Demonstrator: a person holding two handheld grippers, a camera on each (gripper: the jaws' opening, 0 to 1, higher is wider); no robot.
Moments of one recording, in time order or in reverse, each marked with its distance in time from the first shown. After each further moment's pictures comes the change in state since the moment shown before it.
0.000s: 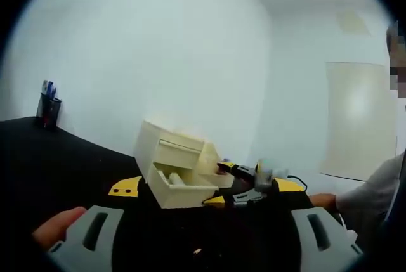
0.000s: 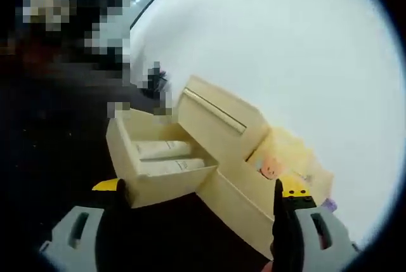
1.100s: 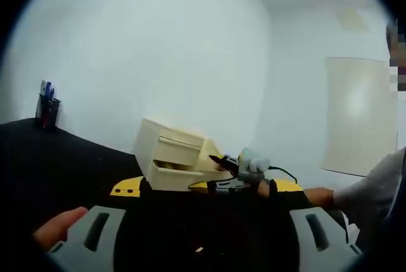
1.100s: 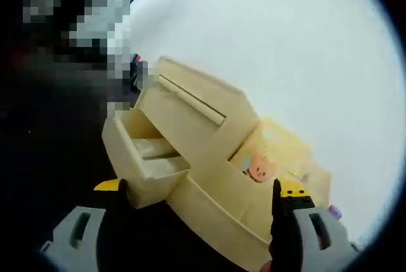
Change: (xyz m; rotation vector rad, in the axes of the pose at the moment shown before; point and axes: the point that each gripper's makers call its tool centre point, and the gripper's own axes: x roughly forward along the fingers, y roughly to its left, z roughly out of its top) left arm -0.001 0.003 -0.002 0.018 0.025 0.000; right arm 0.025 -0.027 -0.007 0.010 0.052 -0.098
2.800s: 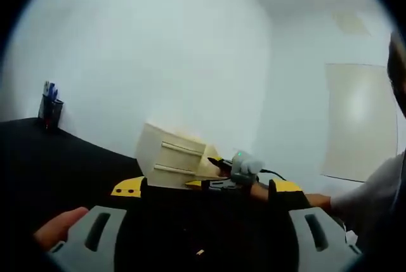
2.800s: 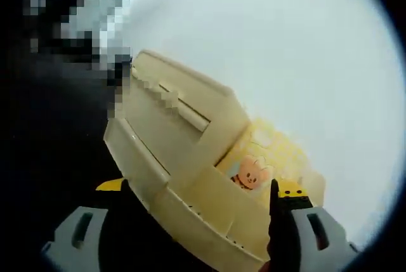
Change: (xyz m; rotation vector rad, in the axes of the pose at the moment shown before) left arm -0.001 0.007 0.010 -0.023 -0.039 0.010; right arm 0.021 -0.029 -0.005 0.002 0.022 -0.078
